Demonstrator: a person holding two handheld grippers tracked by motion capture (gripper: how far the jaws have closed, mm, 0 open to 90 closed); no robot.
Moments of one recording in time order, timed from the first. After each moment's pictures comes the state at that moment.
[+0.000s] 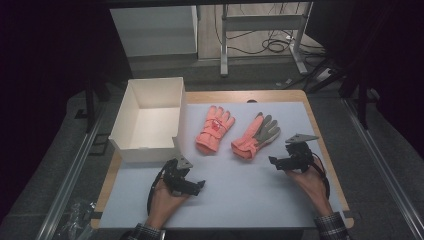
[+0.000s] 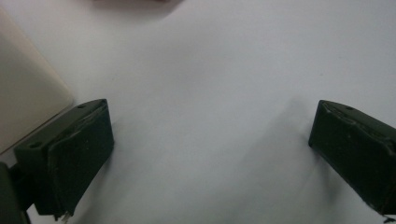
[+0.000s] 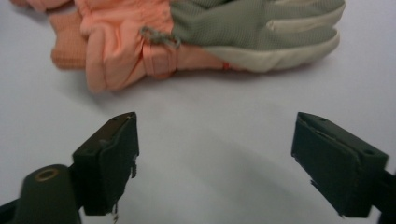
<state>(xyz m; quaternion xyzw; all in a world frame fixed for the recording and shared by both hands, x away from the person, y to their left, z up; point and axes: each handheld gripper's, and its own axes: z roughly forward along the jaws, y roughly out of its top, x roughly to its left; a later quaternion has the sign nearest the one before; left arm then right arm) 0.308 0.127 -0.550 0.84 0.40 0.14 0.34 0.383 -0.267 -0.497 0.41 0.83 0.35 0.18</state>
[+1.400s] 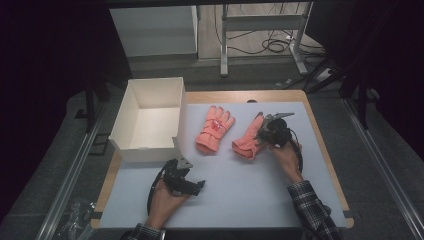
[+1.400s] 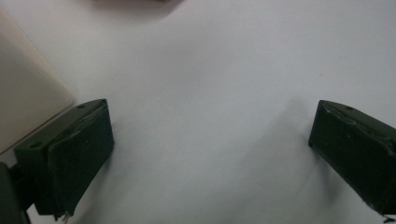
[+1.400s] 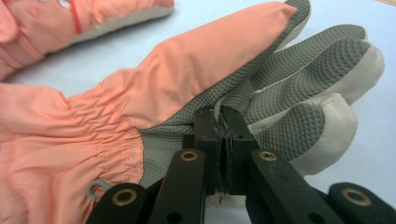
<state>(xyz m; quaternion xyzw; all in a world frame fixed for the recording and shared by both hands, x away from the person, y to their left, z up) 0.308 0.127 -0.550 0.84 0.40 0.14 0.34 0.461 -0.217 -0.499 0.44 0.81 0.33 0.17</state>
